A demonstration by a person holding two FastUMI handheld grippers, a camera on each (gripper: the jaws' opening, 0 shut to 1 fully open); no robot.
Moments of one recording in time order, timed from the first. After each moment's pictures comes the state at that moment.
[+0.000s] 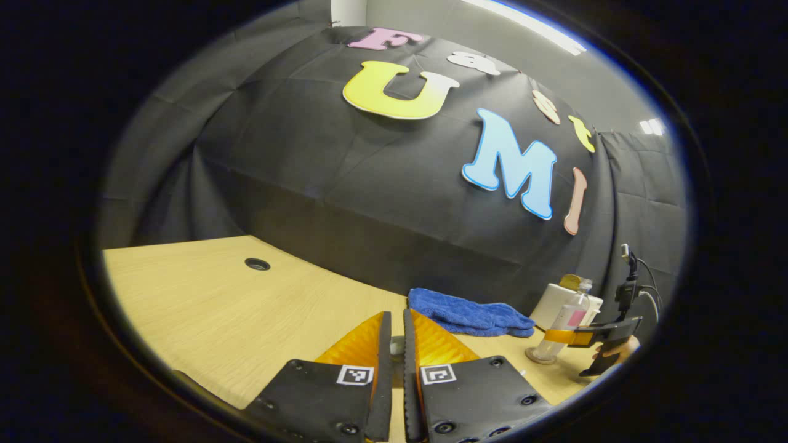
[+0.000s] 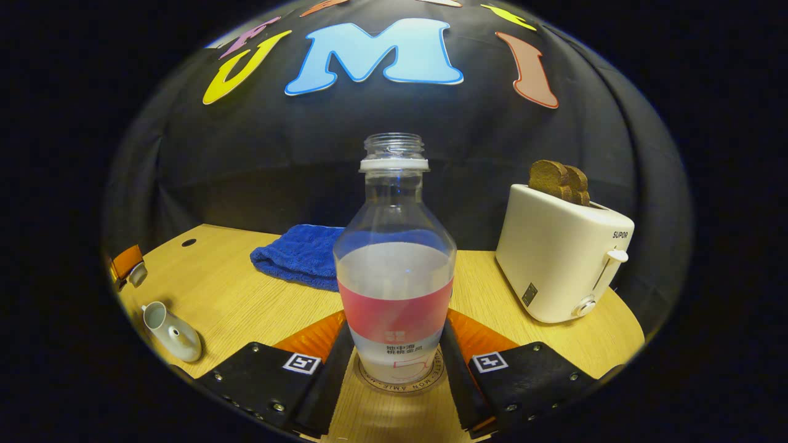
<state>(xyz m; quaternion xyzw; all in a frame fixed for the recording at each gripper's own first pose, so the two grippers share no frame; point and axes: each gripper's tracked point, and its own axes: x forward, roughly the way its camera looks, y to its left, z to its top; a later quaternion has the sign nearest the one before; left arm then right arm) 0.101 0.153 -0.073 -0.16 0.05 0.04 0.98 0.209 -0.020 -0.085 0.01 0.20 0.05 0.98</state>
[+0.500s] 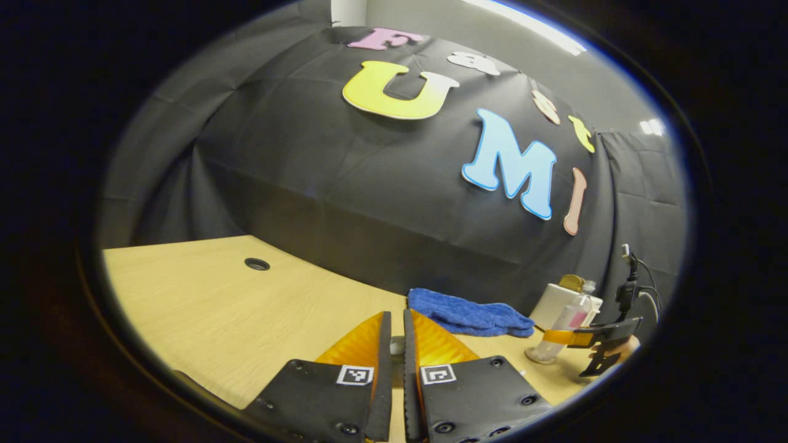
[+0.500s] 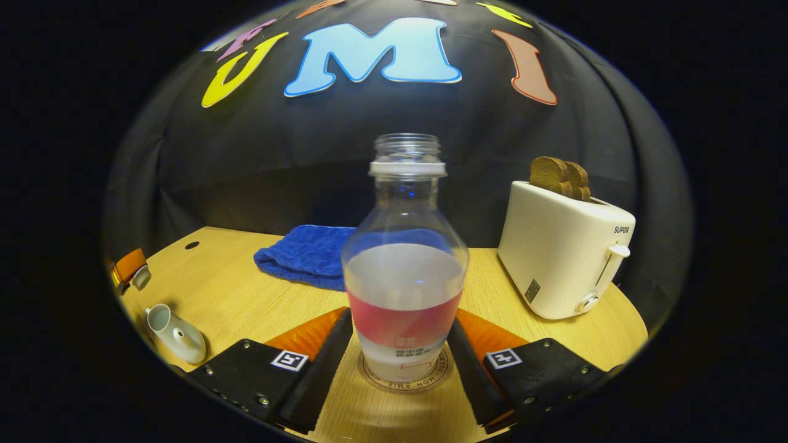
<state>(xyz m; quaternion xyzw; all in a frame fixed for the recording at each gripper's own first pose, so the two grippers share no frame) 0.100 0.153 -0.073 -0.17 0.05 0.04 0.98 0.204 -0.019 -0.086 0.01 0.20 0.05 0.98</state>
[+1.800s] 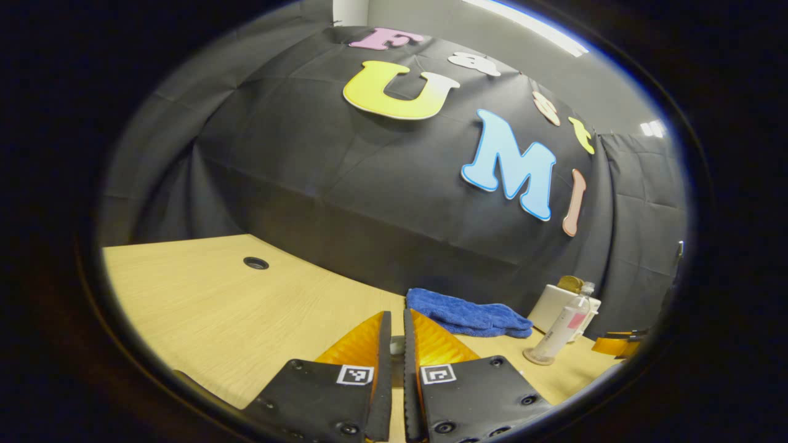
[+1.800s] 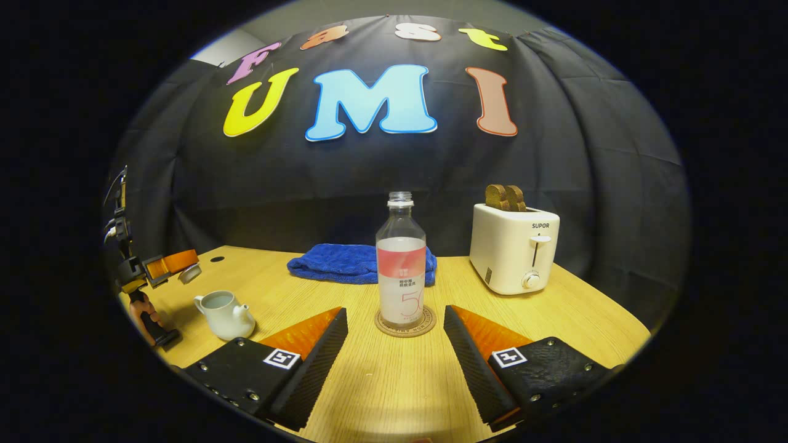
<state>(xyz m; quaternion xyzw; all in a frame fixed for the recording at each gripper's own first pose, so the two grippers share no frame) 0.100 0.151 -0.073 -0.17 0.05 0.04 0.98 0.065 -0.020 -0.049 0.02 0.12 0.03 0.99</state>
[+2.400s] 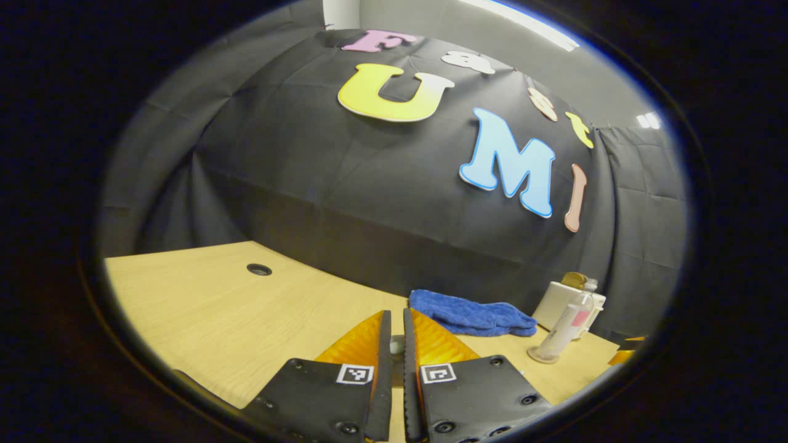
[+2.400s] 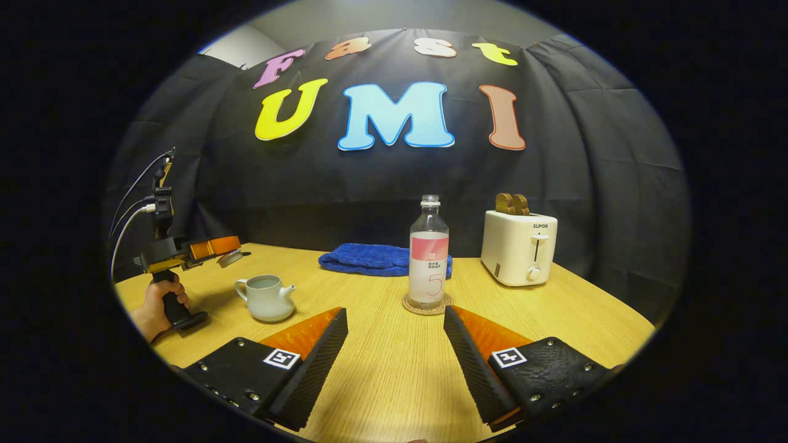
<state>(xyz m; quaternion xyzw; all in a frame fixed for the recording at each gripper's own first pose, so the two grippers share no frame) 0.095 0.143 -0.051 -0.15 0.03 0.04 0.99 0.007 0.009 -0.048 0.02 0.08 0.07 0.99</state>
